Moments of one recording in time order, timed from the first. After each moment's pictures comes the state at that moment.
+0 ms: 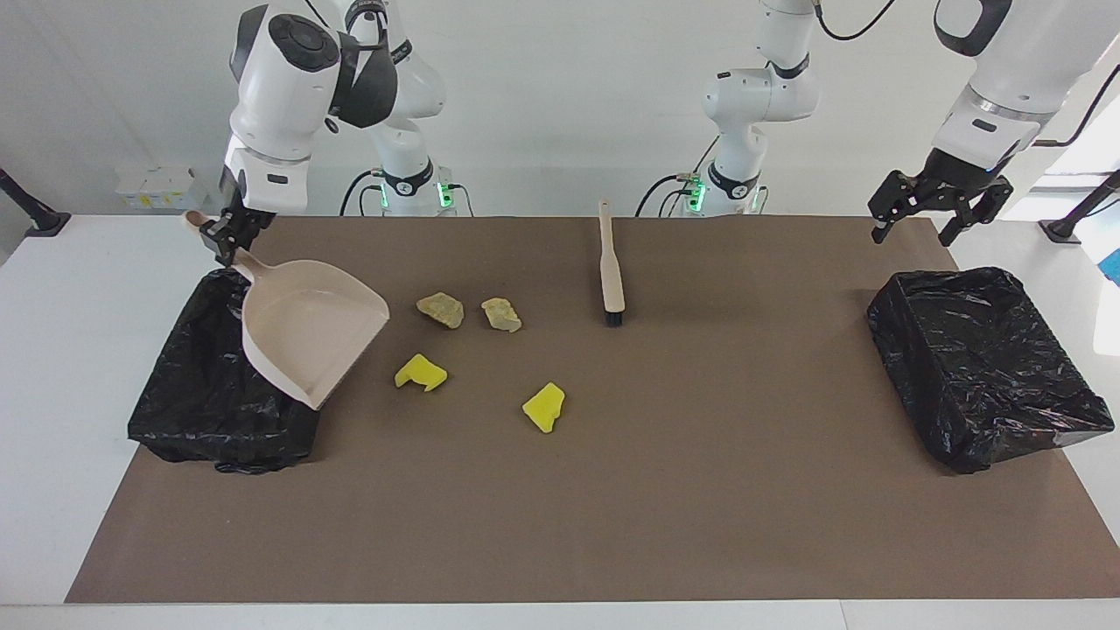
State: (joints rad) left arm -0.04 -0.05 0.03 -1.61 -0.01 1.64 0.11; right arm -0.05 -0.11 0.15 -1.89 -0.55 1.80 -0.87
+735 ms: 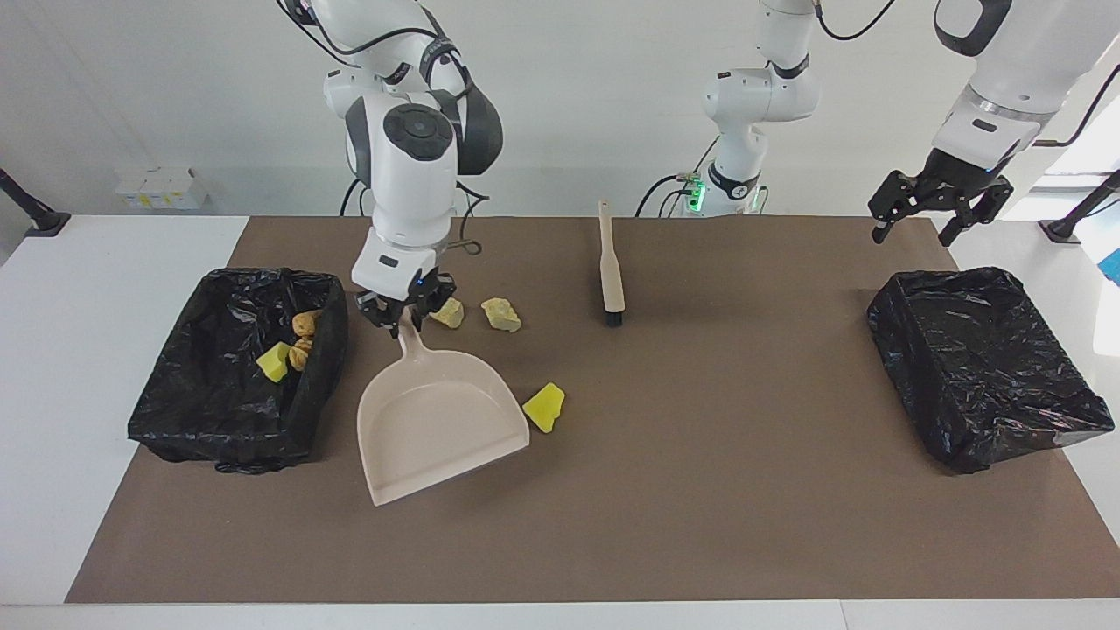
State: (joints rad) left arm -0.04 -0.05 0.03 -1.61 -0.01 1.64 0.11; right arm 0.22 0.31 0.16 -1.50 -0.29 1.77 0.03
